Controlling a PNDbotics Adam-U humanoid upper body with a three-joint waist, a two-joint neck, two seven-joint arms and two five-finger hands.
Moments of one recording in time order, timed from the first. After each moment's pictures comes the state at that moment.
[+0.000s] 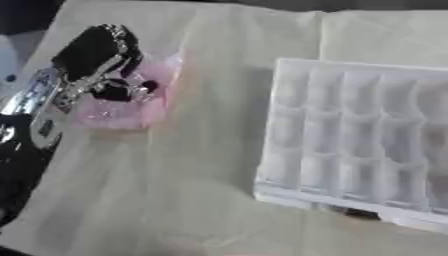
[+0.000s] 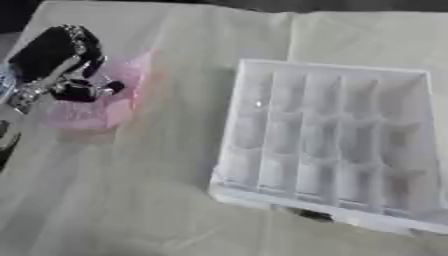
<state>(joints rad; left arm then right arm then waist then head) -0.11 0.75 0.25 -1.67 -0.88 -0.51 0.17 -0.39 -0.37 -0.07 -1.89 -0.21 -0.44 0.28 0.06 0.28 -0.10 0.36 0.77</state>
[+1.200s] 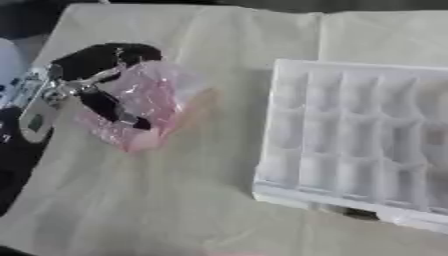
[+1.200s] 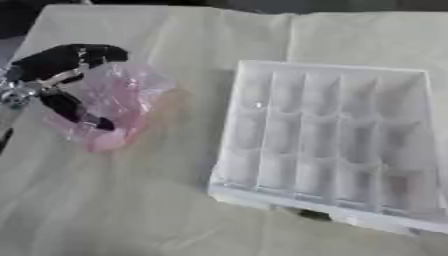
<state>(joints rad) -0.12 0.77 0.25 -1.53 -0.73 -0.61 -0.24 -0.38 -0.38 -0.07 -1.89 -0.21 -0.44 0.29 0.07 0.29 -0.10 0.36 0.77</state>
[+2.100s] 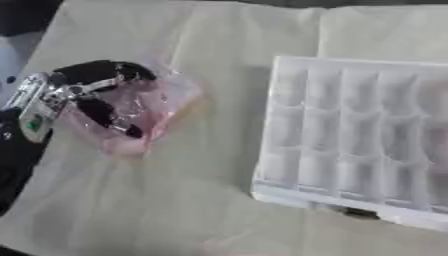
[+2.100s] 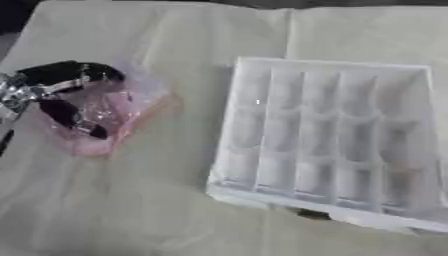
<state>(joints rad) -0.14 0.77 0.25 -1.43 -0.70 -0.61 -0.37 -0.38 -0.38 -0.07 -1.89 -0.20 -0.44 0.29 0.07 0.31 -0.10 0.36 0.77</state>
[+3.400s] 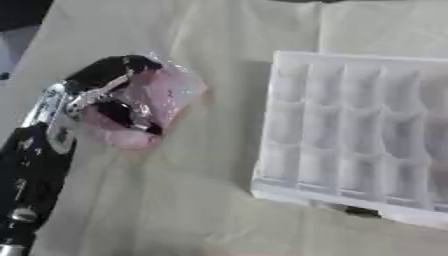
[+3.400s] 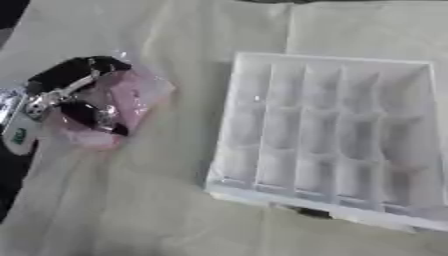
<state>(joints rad) -0.16 0.55 0.35 -1.49 -0.90 -0.48 -0.27 -0.40 -0.38 -0.07 -1.90 -0.20 -0.46 0.28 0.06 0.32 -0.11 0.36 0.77</state>
